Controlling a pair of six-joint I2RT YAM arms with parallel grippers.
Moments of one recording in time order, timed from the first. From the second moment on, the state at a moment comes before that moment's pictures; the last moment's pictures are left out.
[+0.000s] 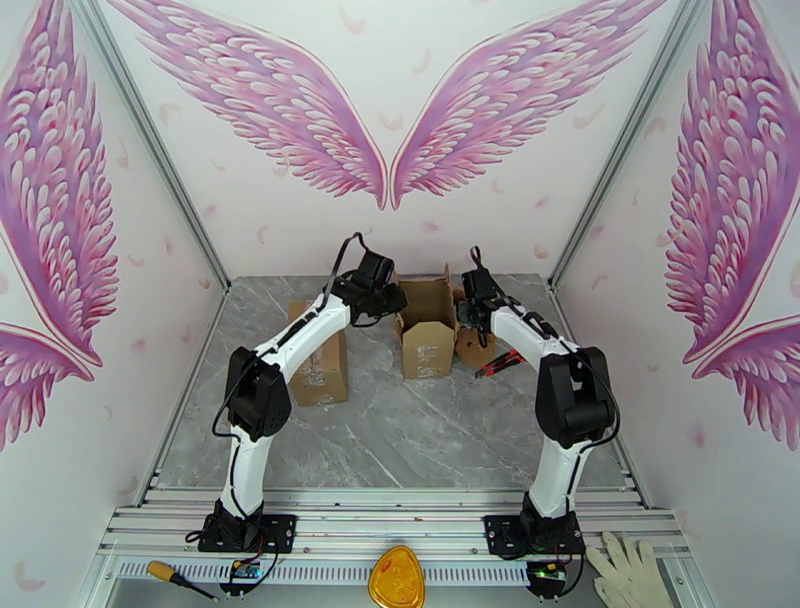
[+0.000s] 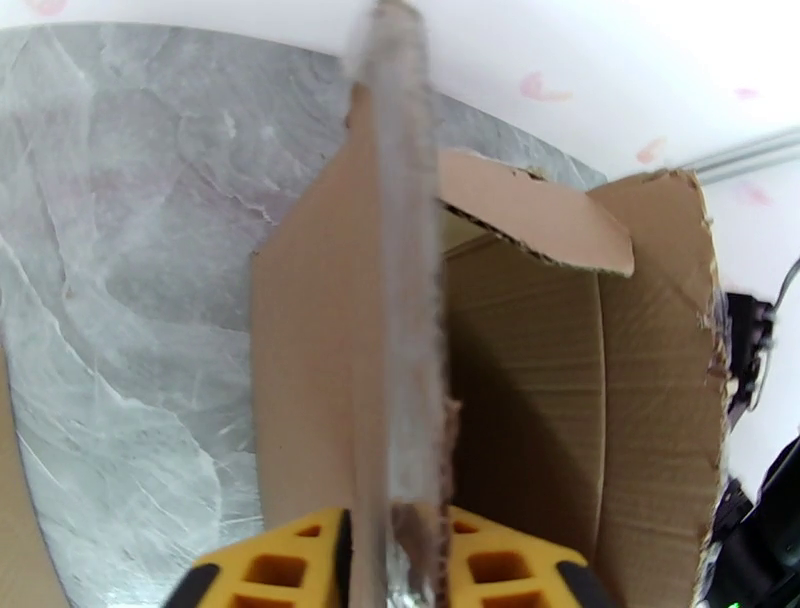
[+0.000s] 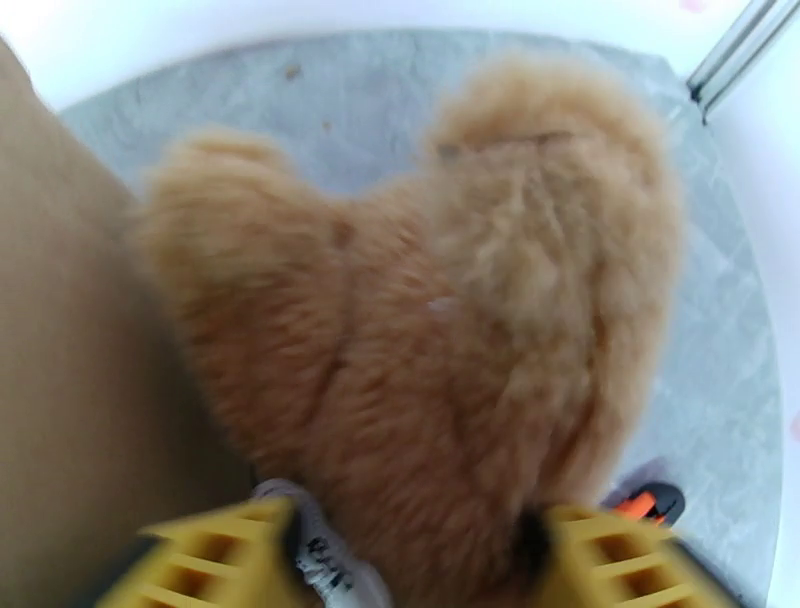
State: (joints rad) left arm -0.58 2.12 2.04 -0.68 0.08 -0.77; right arm 0.21 1.91 1.53 -0.49 0.30 0.22
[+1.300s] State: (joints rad) left arm -0.05 1.37 1.30 -0.76 0.10 -0.47; right arm 0.66 1.60 1.78 -0.75 0.15 0.30
